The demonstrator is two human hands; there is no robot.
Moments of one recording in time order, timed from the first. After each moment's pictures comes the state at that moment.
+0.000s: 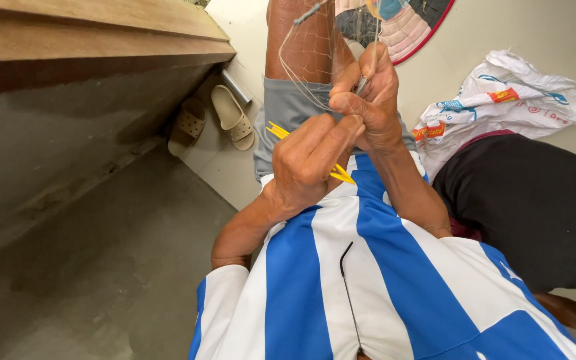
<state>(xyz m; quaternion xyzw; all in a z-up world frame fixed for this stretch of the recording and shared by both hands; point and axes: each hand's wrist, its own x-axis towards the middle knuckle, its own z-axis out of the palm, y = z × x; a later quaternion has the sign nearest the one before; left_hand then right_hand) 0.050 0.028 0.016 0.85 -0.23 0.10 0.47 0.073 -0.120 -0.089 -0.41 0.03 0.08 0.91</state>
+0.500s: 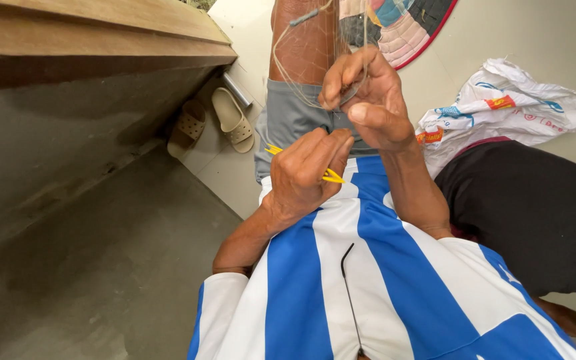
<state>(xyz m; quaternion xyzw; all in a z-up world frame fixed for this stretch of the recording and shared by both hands) 0.031 0.033 0.007 0.87 -0.17 0.08 0.46 0.092 -0.128 -0.073 -0.40 -0.14 0.16 0.89</state>
